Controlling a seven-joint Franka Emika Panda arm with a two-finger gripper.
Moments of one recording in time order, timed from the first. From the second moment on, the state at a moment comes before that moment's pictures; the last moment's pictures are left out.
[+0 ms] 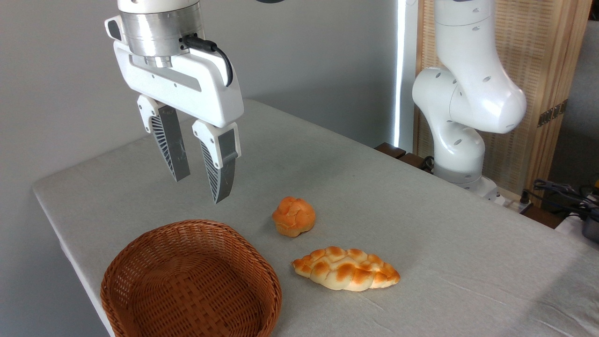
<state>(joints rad) -0.02 0.19 0.00 -1.35 -0.08 1.59 0.60</state>
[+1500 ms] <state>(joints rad) -0.01 -0.09 -0.02 -1.87 -0.08 1.72 0.83</state>
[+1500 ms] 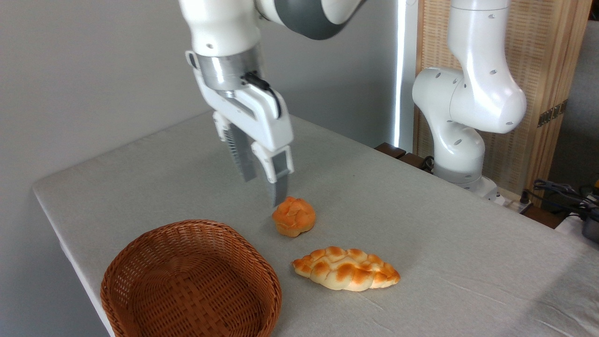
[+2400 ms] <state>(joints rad) -0.10 -0.14 -0.02 -2.16 -0.09 1.86 0.91</state>
